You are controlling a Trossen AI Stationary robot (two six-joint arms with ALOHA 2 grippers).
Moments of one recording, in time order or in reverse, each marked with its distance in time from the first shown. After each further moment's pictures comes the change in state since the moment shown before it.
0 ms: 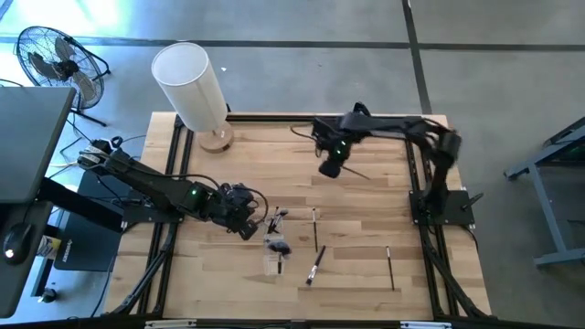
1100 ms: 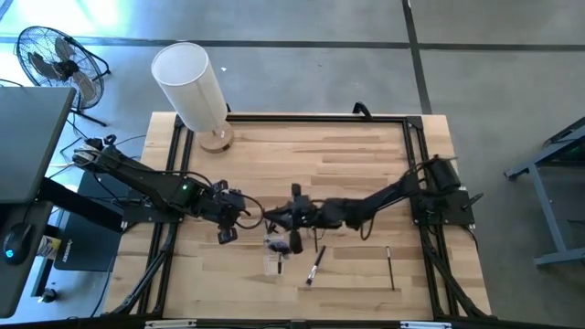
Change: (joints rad) left arm 0.000 -0.079 0.000 -0.185 0.164 0.346; right arm 0.681 0.048 -0.348 2.003 0.344 0.125
